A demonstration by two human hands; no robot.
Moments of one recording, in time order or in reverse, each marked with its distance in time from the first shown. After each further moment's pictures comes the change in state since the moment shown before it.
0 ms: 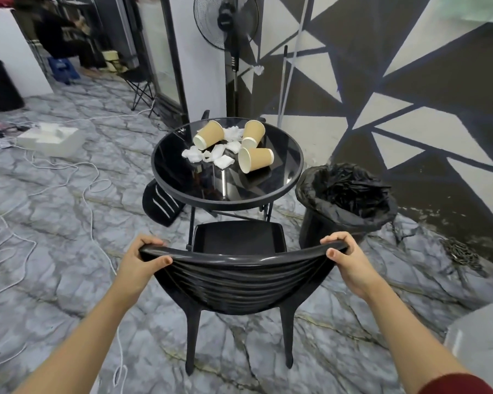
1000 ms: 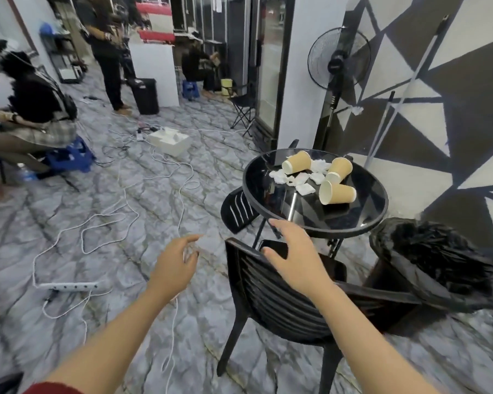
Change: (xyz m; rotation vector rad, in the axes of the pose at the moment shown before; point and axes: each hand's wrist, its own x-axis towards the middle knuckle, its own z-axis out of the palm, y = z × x) left_hand -0.088 0.057 -0.045 0.759 0.380 0.015; right_hand -0.038 -0.082 0.214 -0.839 -0.414 -0.567
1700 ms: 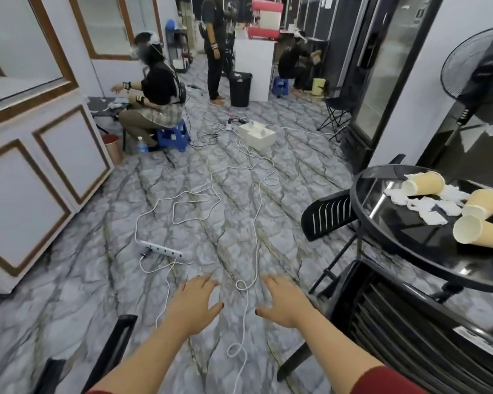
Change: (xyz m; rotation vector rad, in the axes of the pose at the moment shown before) left_hand -0.078 -0.179 -0.117 0.583 -0.311 -0.259; right_hand 0.033 -0.083 0.256 -0.384 -0.789 -0.081
